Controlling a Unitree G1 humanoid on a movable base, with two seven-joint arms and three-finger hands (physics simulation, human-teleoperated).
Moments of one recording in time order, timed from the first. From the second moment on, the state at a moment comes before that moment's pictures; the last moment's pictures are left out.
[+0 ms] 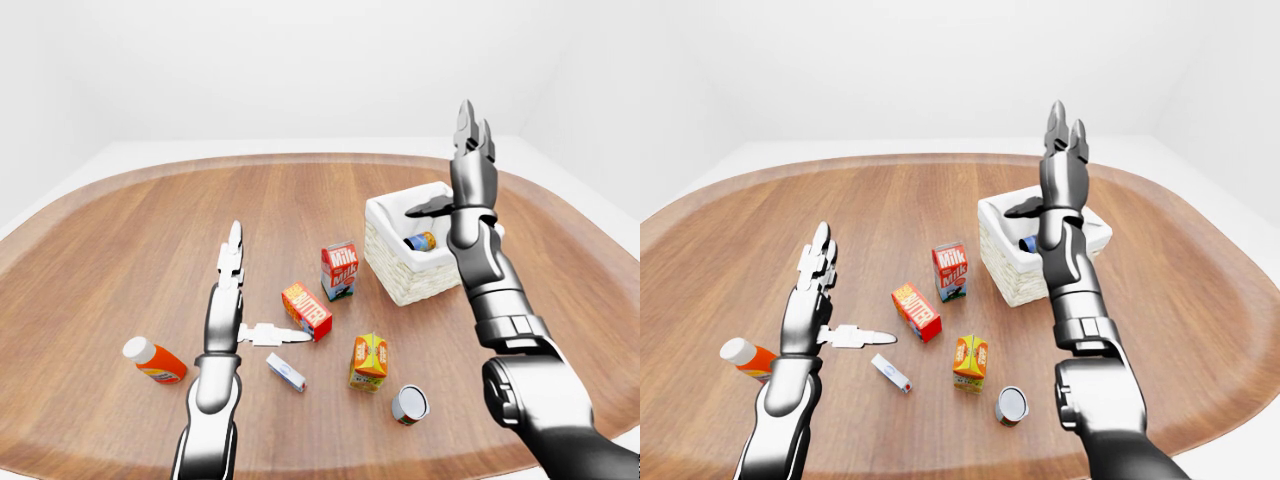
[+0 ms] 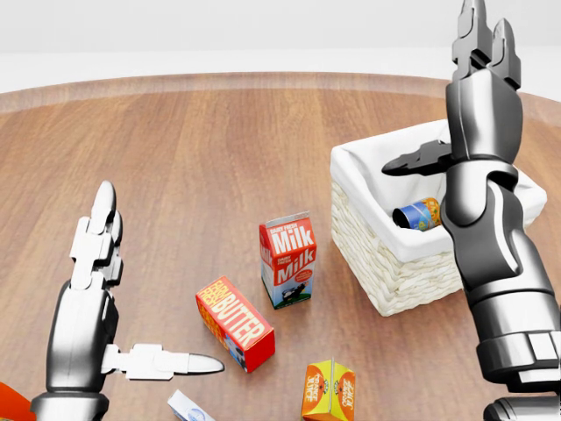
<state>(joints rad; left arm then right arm) 0.10 0.01 -0.03 -0.31 0.23 -0.09 0.00 -0.84 -0.32 -0.08 0.68 -0.69 -0.09 -0.36</state>
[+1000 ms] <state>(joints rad) 0.10 0.01 -0.03 -0.31 0.23 -0.09 0.00 -0.39 -0.19 -0.14 -0.14 -0.46 -0.09 -0.10</state>
